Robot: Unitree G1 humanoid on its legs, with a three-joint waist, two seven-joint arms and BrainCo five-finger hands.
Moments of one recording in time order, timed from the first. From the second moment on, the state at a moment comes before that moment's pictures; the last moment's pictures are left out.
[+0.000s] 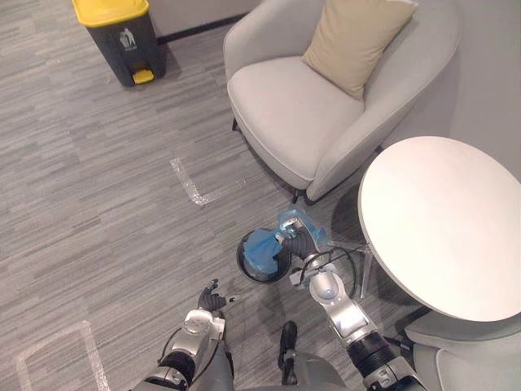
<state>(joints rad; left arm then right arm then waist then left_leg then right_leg) -0.20 0.12 -0.19 0.96 -0.02 -0.10 0.12 -0.19 -0.09 0.36 0.25 -0.16 -0.08 -0.14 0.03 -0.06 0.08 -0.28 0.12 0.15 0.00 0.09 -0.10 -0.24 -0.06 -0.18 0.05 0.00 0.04</state>
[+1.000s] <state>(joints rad) -0.19 0.41 -0.48 0.26 -0.03 -0.23 0.01 -0.23 -0.35 0.59 -0.16 0.30 -0.15 0.12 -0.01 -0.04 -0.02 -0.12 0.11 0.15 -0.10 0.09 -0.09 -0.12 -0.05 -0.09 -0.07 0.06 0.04</state>
